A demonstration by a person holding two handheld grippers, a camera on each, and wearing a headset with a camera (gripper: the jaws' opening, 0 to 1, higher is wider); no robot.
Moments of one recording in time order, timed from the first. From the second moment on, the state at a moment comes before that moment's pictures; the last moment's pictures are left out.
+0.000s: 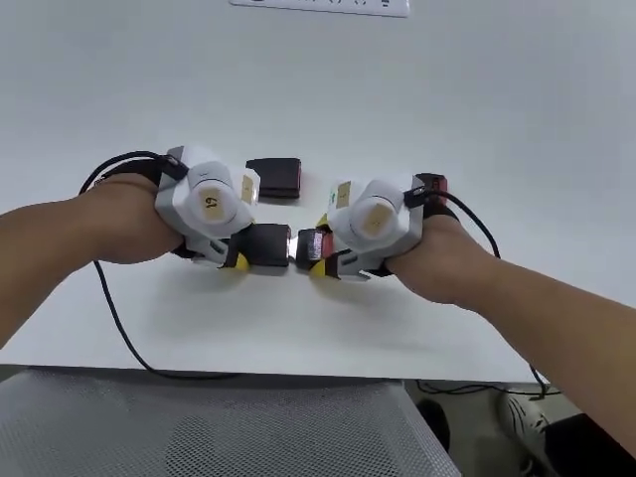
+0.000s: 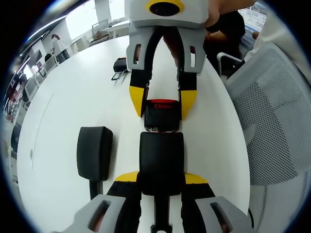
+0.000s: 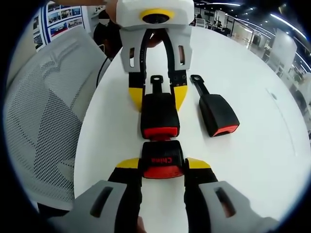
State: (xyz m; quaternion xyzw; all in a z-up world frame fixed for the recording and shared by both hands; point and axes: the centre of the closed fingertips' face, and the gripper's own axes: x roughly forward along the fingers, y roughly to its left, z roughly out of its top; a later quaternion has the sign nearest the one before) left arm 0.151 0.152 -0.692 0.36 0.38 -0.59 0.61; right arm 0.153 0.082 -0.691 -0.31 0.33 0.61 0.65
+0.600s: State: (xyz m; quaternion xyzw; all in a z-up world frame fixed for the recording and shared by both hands) left arm 0.154 0.150 -0.694 0.36 0.38 -0.60 0.61; right arm 0.154 0.083 -0.690 -0.31 0.33 0.61 0.65
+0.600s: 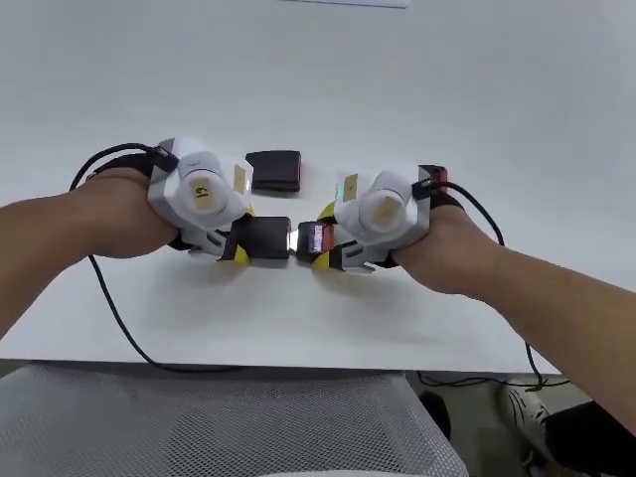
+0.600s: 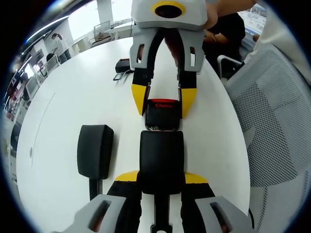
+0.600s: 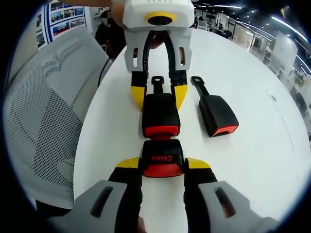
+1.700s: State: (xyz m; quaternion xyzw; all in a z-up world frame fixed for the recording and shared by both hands) left arm 0.155 0.147 -0.694 0.36 0.40 -0.58 0.61; right arm 0.155 0.081 -0.690 -0.30 0.33 0.61 0.65
